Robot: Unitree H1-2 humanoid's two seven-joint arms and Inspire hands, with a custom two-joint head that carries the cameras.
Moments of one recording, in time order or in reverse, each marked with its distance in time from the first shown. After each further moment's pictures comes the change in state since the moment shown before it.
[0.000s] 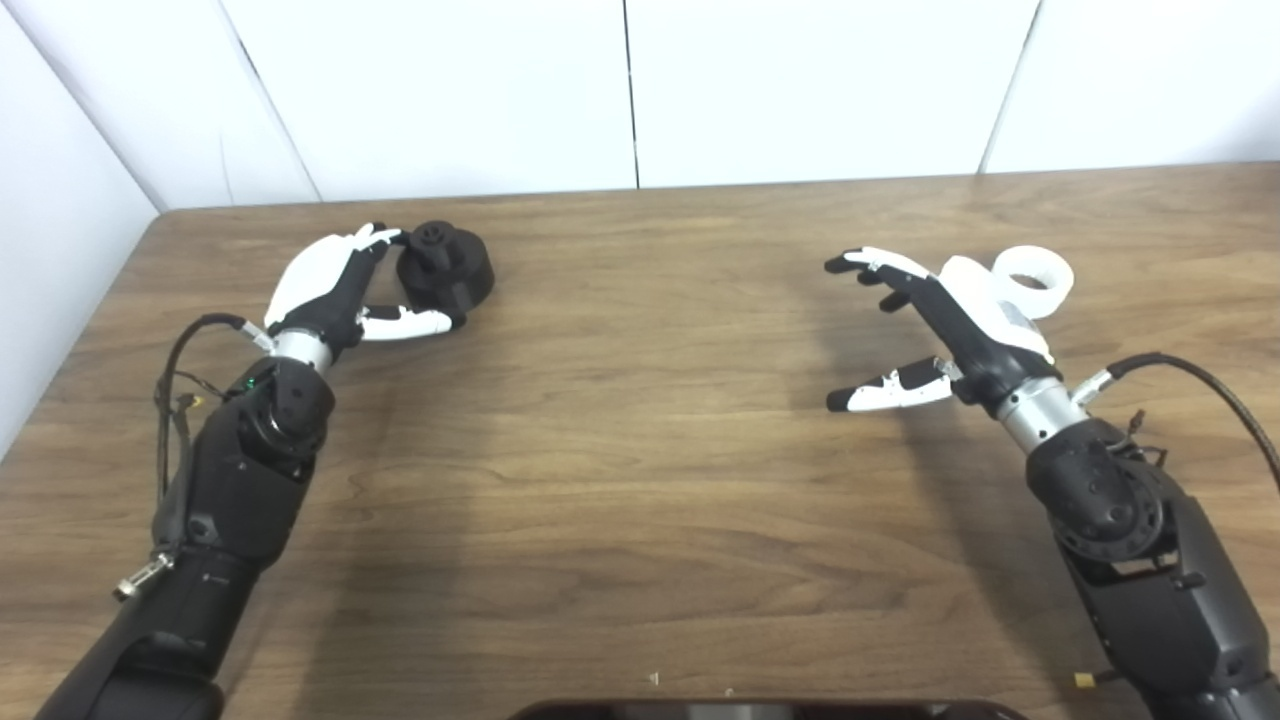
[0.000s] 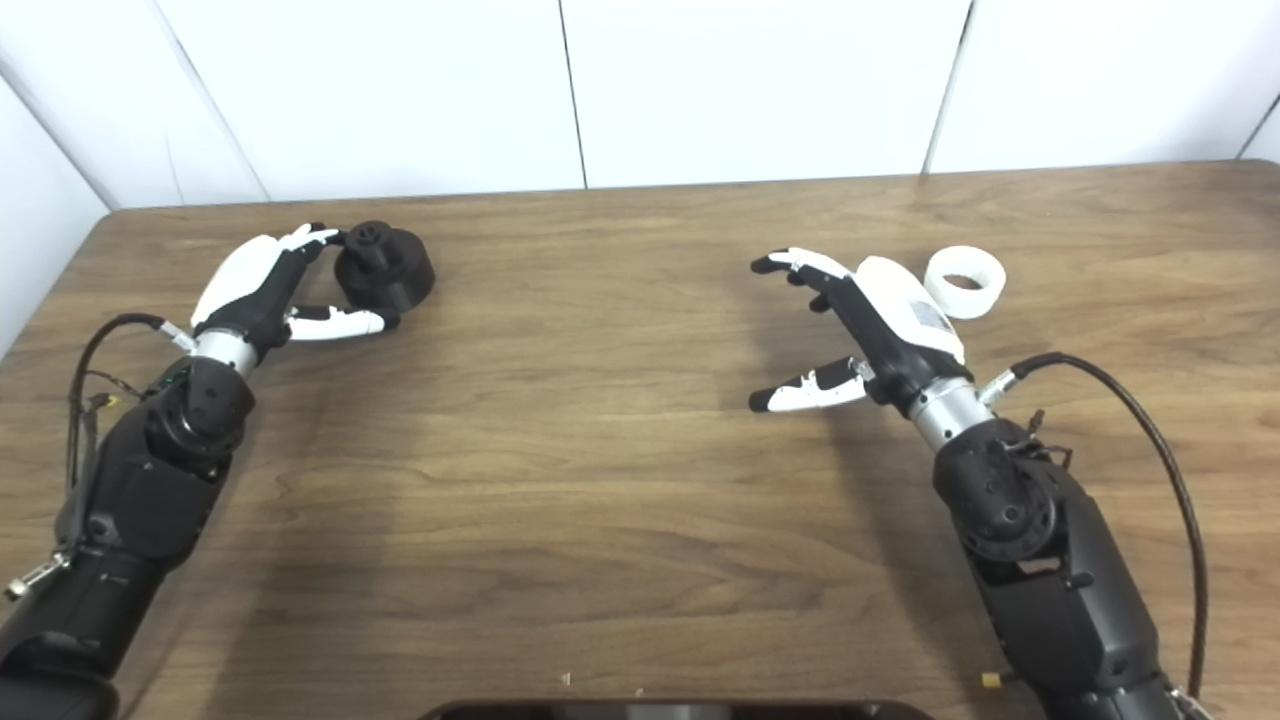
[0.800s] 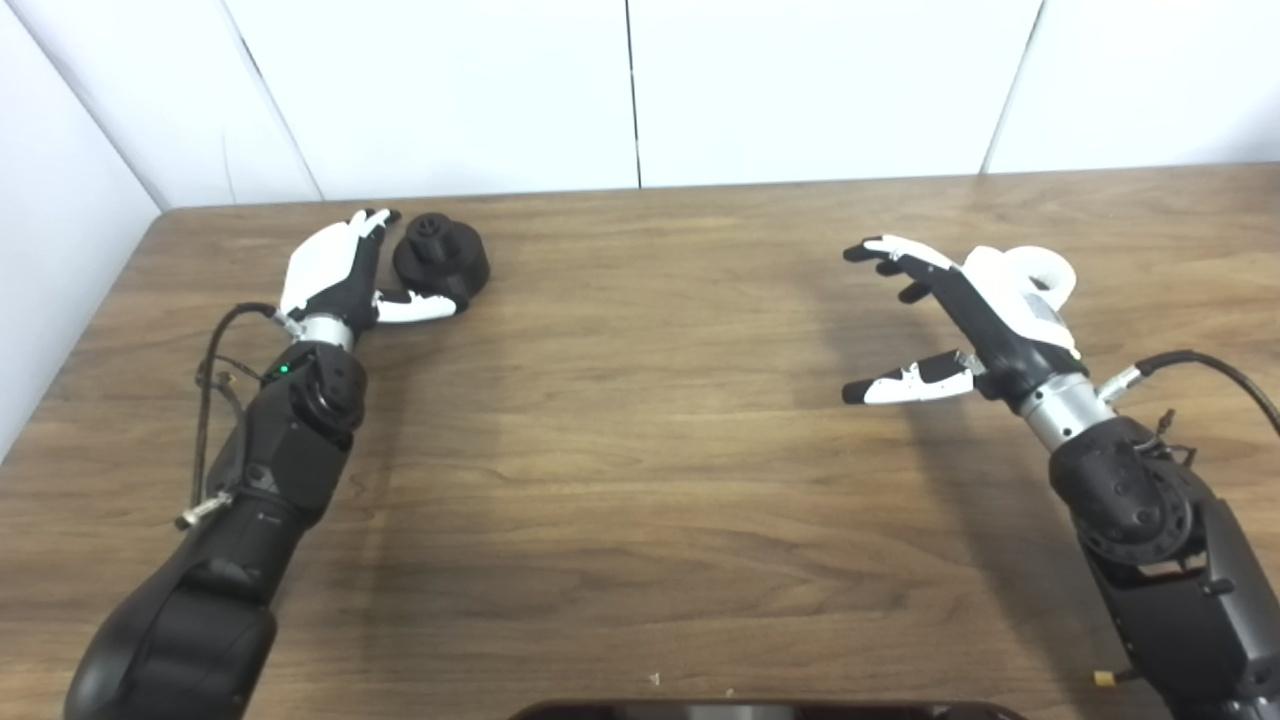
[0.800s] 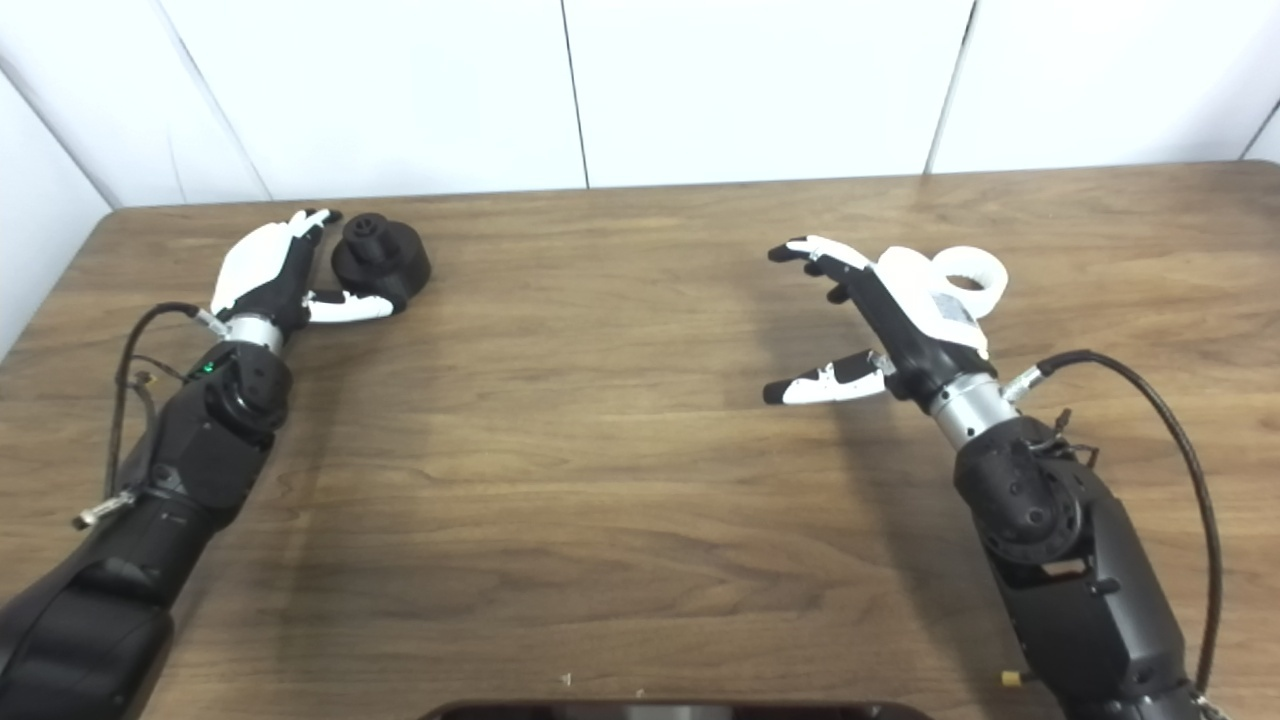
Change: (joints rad) left arm -0.144 -0.064 -0.047 0.351 0.029 -0.089 0.292; right arm 0.014 -0.026 -0.026 -0.051 0.003 0.004 0.002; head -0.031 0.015
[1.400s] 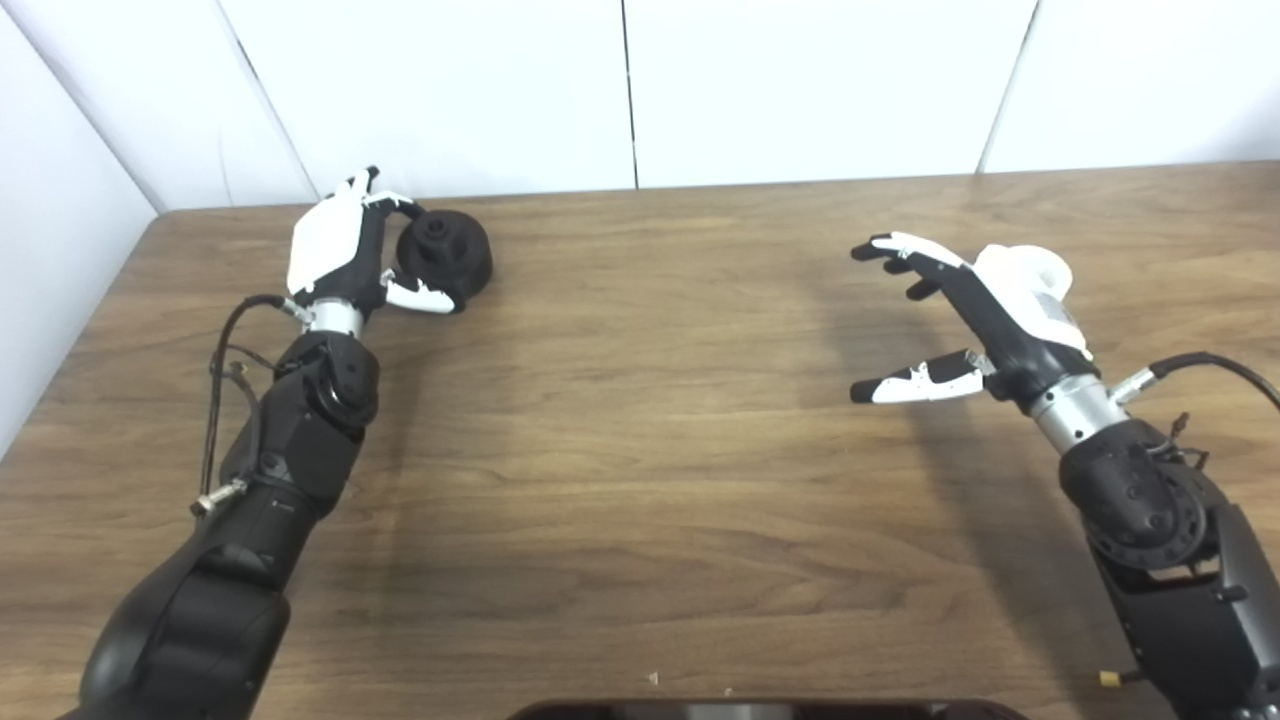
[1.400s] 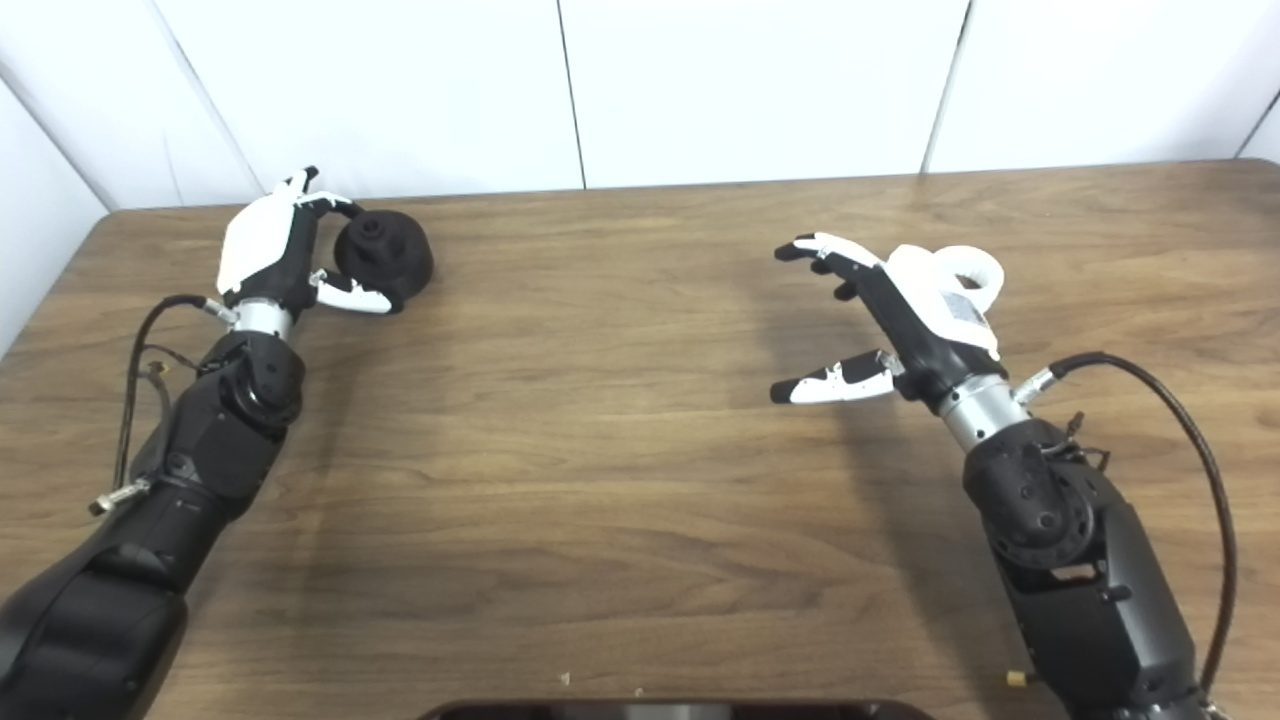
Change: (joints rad) left arm -0.013 -0.013 -0.002 0.012 -0.004 -0.064 0.080; right arm 0.008 -0.002 -0.012 -0.016 0.005 0.001 0.005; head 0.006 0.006
